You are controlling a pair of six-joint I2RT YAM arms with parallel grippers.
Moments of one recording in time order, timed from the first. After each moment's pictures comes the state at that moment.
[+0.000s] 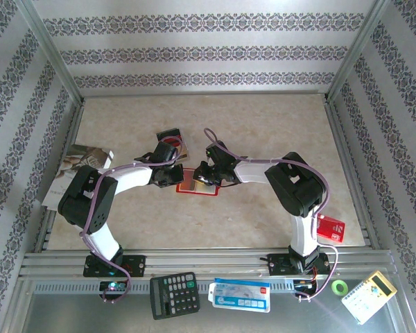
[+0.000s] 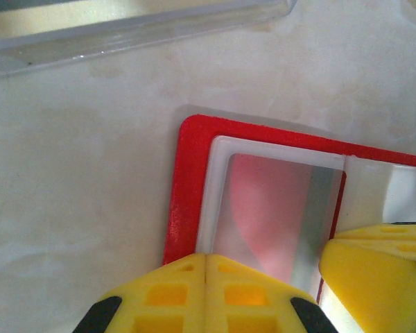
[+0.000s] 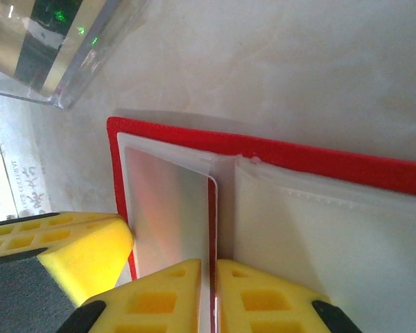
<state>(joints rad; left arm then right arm) -0.43 1.71 0.90 -0.26 0.19 -0.64 0.66 1.96 1.08 -0.02 -0.43 1.00</state>
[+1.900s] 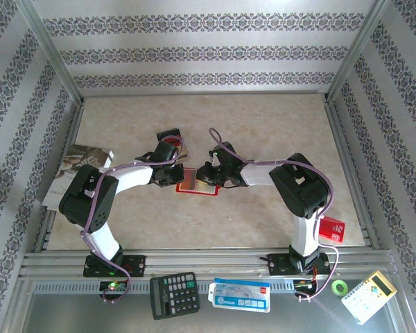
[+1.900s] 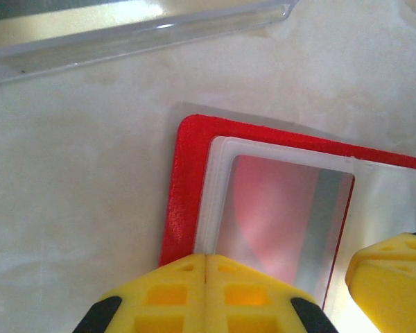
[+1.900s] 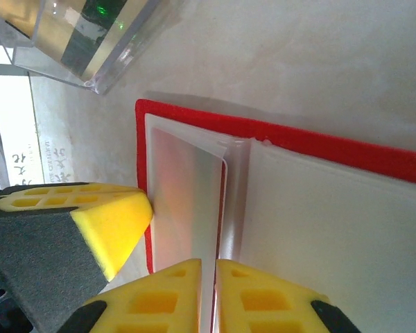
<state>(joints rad) -0.43 1.72 0.91 -0.26 0.19 -0.64 0.62 1.92 0.97 0.13 -0.51 0.95</state>
